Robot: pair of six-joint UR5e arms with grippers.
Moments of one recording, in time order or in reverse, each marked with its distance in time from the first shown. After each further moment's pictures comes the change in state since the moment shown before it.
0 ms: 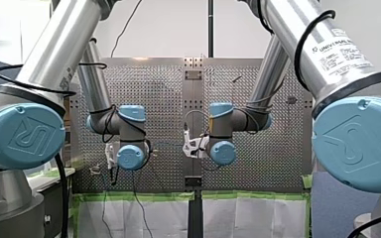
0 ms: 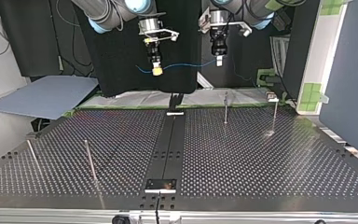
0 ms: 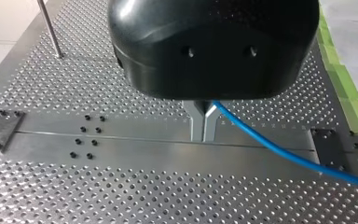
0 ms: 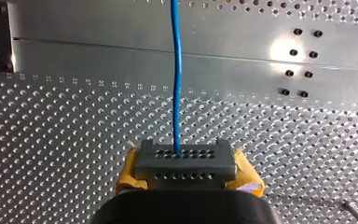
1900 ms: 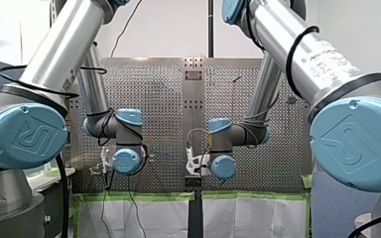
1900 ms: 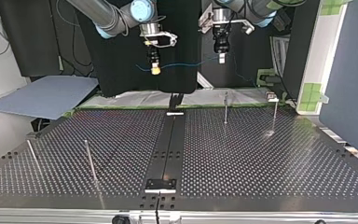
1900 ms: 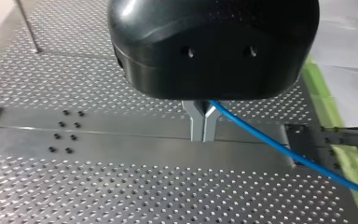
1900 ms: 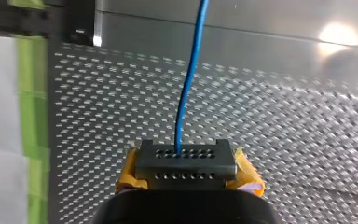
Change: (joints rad) left arm 0.016 -0.007 -0.029 0.006 0.009 -0.004; right arm -0.016 0.121 -0.058 0.066 0.051 0.019
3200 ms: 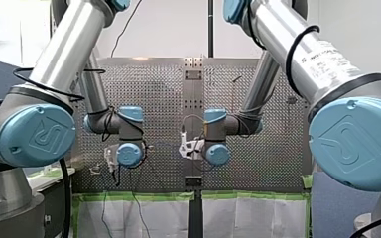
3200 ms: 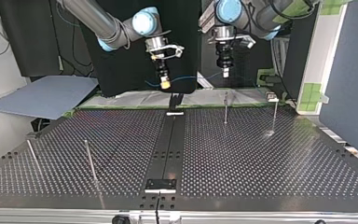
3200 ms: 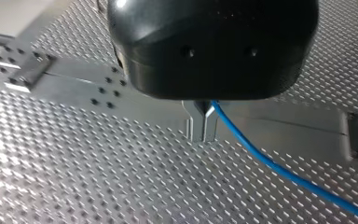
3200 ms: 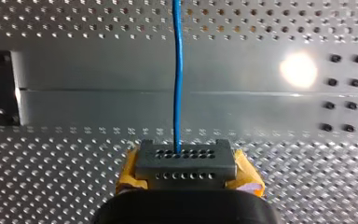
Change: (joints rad) left arm 0.129 -0.032 0.085 -0.051 0.100 -0.191; right arm -0.013 0.017 -0.138 0.011 -0.153 0.064
